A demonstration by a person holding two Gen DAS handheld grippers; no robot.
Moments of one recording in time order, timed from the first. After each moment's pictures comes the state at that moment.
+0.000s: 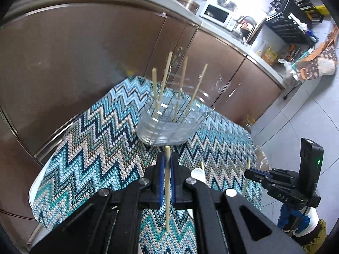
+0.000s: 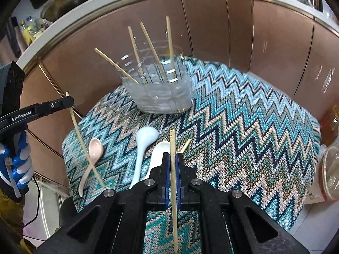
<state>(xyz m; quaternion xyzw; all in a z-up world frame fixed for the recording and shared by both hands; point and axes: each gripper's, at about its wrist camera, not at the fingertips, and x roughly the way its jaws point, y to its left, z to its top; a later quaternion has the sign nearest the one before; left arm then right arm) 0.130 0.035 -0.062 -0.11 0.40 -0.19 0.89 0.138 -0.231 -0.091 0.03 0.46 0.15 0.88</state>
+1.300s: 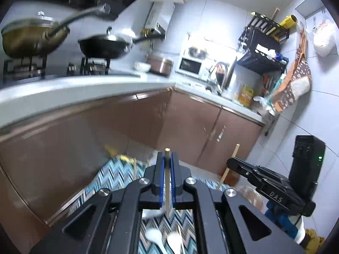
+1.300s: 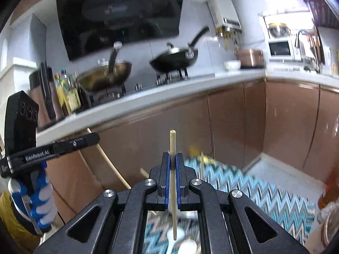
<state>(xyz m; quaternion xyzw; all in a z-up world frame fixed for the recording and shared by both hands) 0.131 0.012 0.084 -0.09 0.20 -0.21 0.95 0.161 -0.206 0.064 0.06 0.19 0.20 0.96</state>
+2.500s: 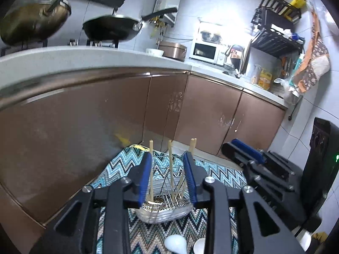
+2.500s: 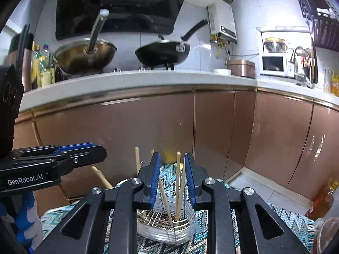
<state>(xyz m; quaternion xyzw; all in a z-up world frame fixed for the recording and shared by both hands) 0.181 -0.008 0.003 -0.05 0.23 -0.17 0.96 0.226 -0.177 -0.014 -0.01 0.16 0.13 0.98</state>
